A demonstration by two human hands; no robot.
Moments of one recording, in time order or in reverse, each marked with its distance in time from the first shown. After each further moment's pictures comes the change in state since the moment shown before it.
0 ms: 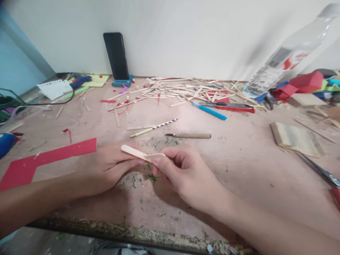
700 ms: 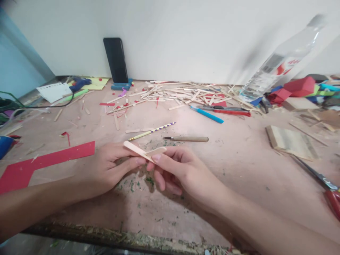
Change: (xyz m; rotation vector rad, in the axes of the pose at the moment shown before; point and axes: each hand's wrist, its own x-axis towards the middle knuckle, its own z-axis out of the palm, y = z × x) left_hand 0.006 0.003 0.006 -0.144 0.140 -0.112; right_hand 0.008 0.005 -0.006 0.337 -0.135 0.090
